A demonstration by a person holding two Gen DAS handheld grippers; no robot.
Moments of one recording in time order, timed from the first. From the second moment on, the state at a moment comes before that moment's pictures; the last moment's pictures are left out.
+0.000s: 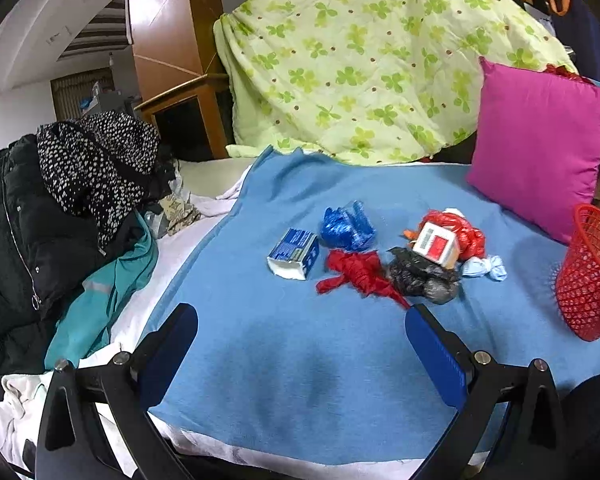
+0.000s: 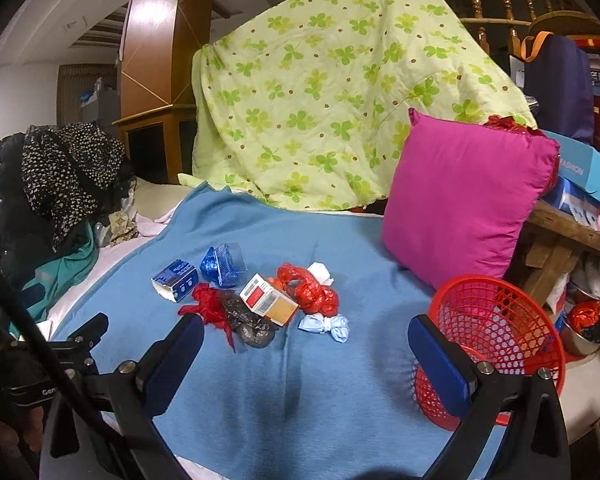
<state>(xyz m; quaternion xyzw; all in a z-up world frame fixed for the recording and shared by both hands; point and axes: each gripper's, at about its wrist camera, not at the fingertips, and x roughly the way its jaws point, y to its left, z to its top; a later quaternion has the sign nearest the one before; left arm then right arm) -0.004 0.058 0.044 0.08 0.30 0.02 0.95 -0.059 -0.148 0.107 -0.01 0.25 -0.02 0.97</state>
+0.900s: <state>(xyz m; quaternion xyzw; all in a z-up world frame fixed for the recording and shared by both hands) 0.188 0.138 -0.025 -0.02 0.34 0.02 0.94 0.132 -0.186 -0.011 0.25 0.40 0.12 0.87</state>
